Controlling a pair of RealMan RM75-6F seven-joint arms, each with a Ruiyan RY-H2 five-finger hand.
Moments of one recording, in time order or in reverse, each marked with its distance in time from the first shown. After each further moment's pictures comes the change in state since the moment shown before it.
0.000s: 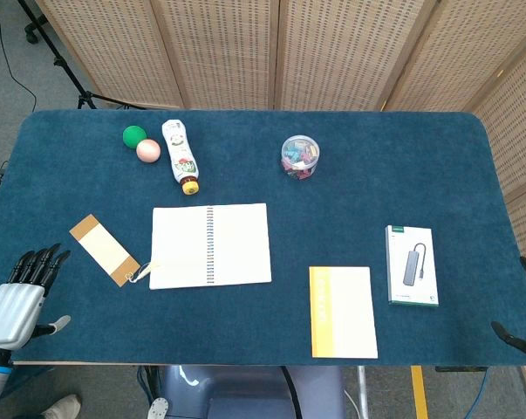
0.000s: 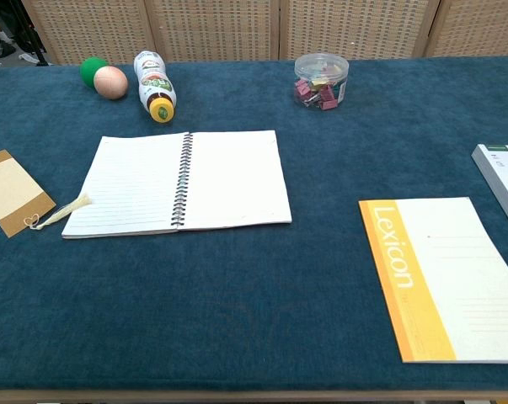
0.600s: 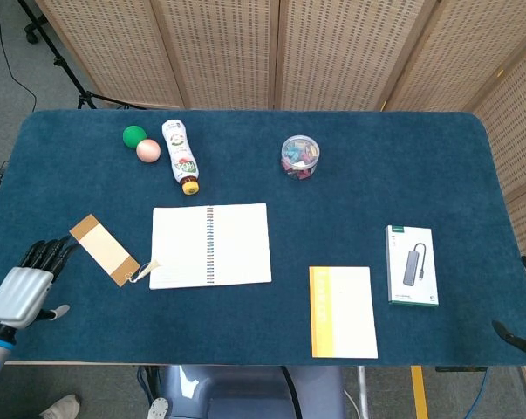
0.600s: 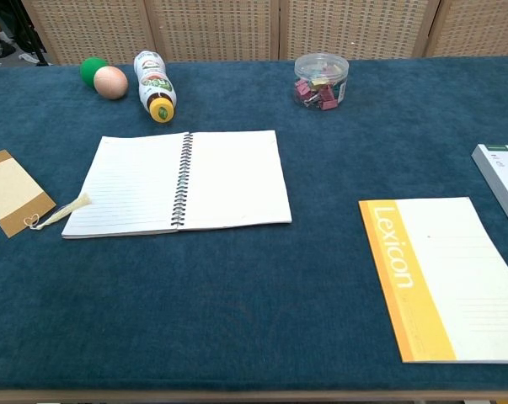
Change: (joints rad) left arm -0.132 -0.041 -0.020 0.291 0.009 -0.197 -0.187; right arm 0.003 -0.019 0.009 0.003 0.021 0.001 -0.036
